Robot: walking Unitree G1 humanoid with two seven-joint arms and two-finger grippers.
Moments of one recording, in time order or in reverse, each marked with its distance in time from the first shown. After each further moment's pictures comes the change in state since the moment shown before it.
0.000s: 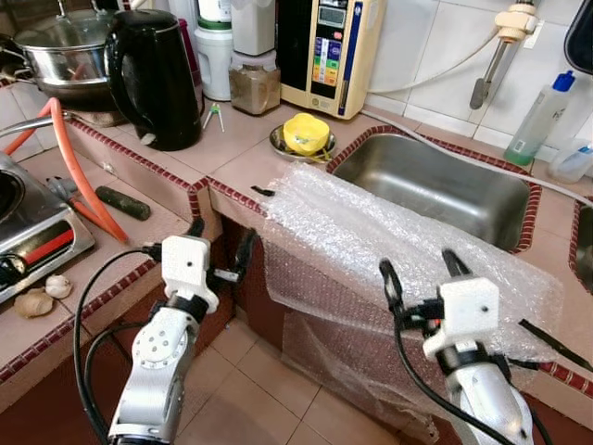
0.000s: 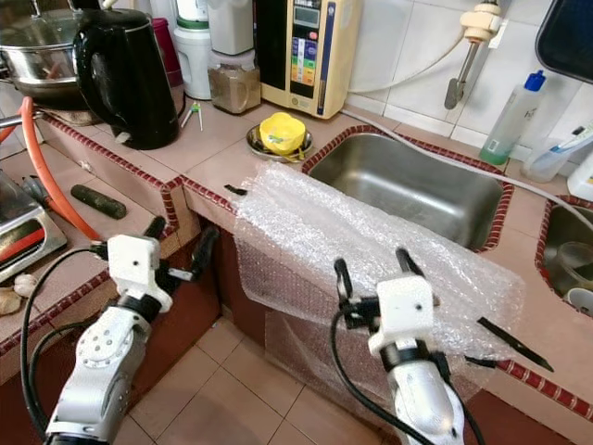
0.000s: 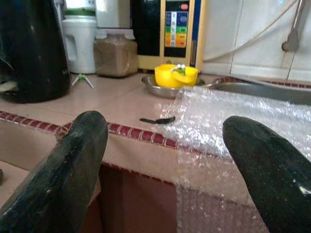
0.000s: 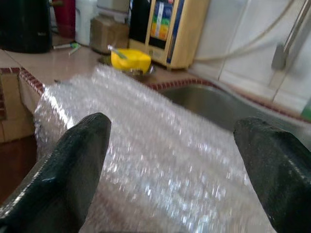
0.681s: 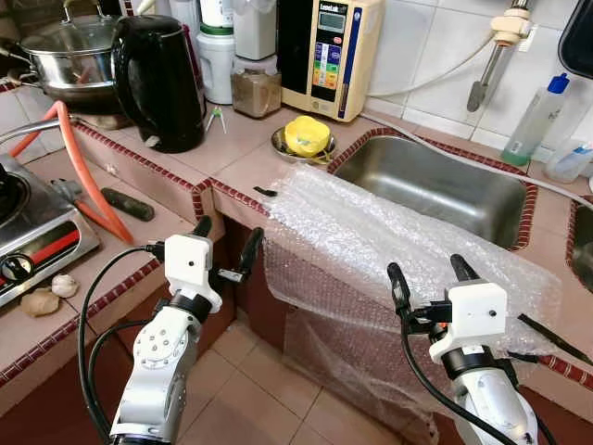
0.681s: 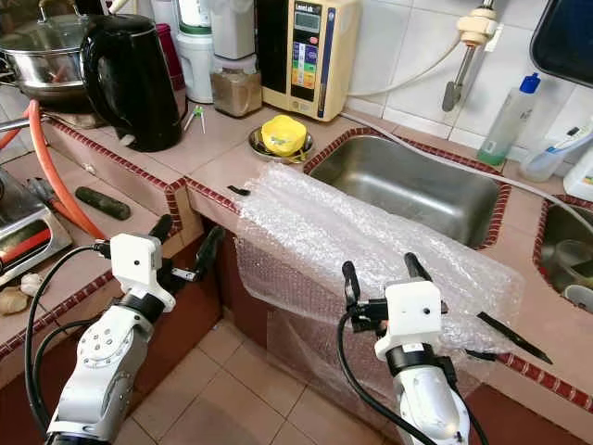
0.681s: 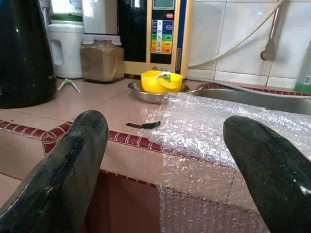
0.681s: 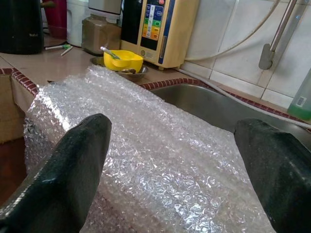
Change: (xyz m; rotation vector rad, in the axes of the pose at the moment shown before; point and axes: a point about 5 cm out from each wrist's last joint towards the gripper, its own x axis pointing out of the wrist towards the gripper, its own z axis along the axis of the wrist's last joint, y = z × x) left arm 0.000 -0.005 0.000 -0.036 -0.006 -0.064; right arm 0.001 -0.006 0.001 -0.013 -0.005 -0.033
